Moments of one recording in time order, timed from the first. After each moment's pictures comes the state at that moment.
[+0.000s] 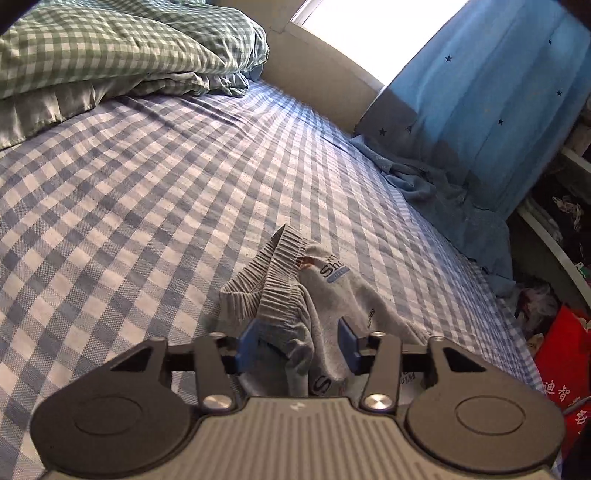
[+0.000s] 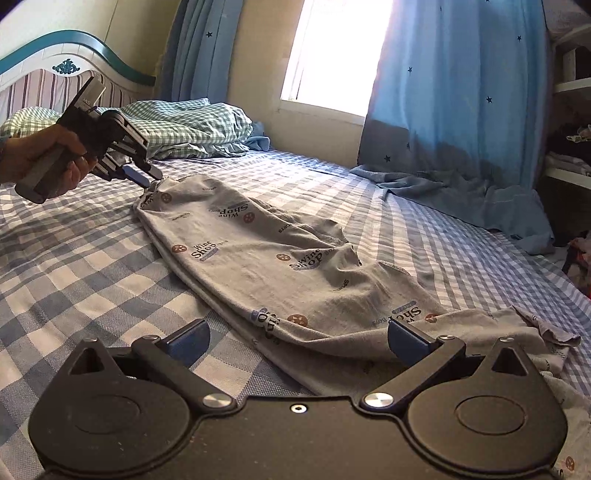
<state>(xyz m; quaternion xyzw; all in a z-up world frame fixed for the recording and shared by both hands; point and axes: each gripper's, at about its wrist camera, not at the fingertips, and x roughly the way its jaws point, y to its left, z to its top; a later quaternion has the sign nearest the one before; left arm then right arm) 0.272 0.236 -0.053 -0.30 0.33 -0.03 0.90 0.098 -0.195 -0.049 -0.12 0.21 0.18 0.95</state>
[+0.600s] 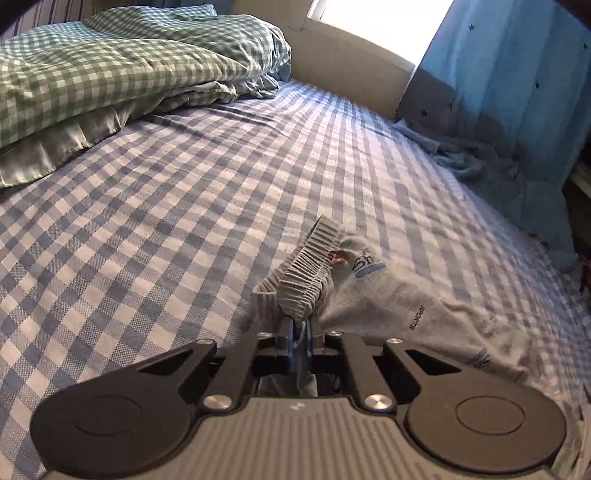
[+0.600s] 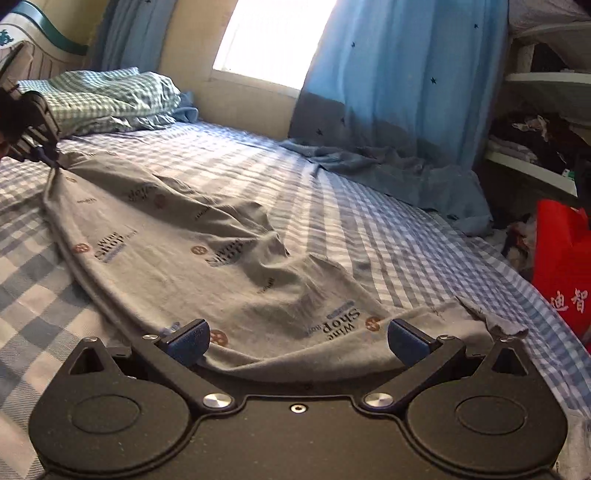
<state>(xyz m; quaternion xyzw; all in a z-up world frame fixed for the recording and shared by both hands) 0.283 0.207 -0.058 -0.20 0.37 0.07 0.91 0.152 -0.186 -0.054 -0.14 0.26 0.04 0.95</state>
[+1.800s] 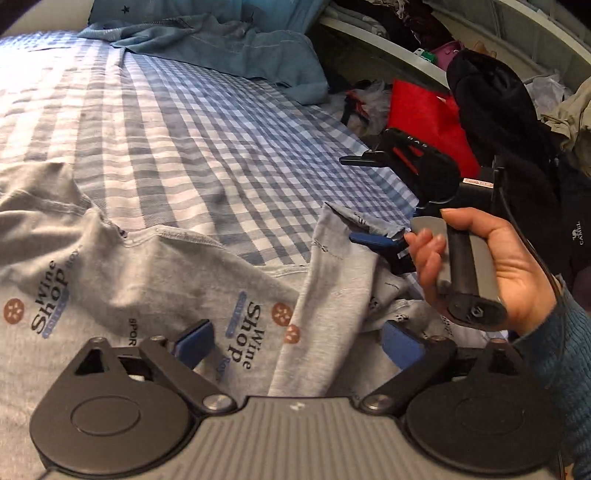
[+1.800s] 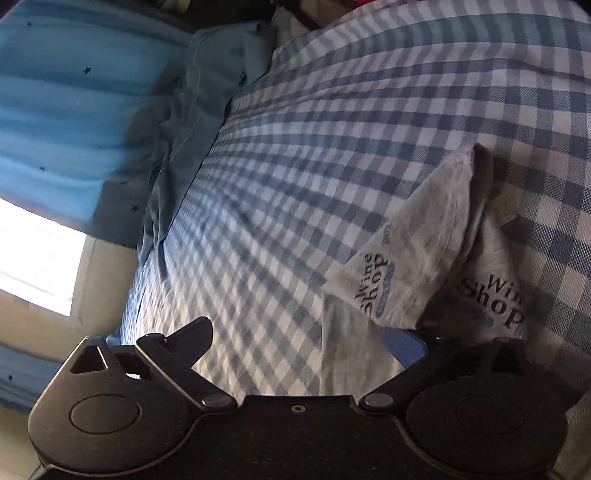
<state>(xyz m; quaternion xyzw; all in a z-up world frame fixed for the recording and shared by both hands) 0.281 -0.148 -0.064 -0.13 0.42 -0.33 0.84 0.344 -0.482 -0.067 0.52 0.32 -0.10 0.78</state>
